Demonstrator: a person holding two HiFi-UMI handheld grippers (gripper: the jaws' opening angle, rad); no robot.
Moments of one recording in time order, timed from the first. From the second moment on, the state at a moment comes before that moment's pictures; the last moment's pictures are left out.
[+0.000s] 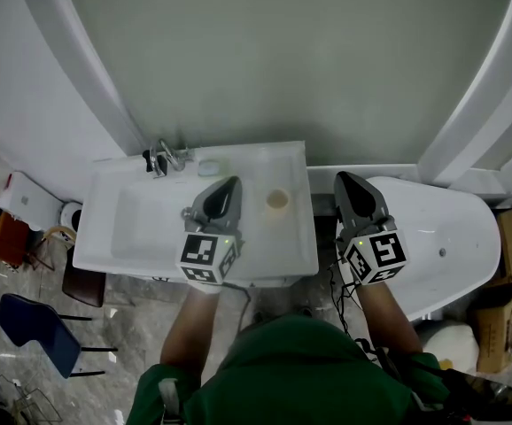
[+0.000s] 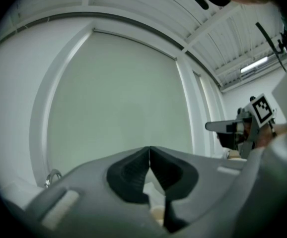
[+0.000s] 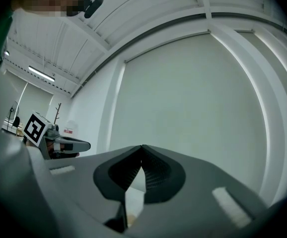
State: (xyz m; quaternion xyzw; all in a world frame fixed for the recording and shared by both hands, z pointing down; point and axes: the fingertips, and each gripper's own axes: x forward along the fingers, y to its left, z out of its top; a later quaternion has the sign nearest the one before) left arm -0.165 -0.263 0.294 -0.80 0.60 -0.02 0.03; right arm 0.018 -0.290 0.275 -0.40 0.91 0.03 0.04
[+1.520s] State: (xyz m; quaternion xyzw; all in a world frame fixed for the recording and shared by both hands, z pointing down) left arm -0.171 -0.283 0.308 -0.81 0.59 -0.03 0.03; right arm 0.012 -0.304 0.281 -0.41 0.91 0.02 0.04
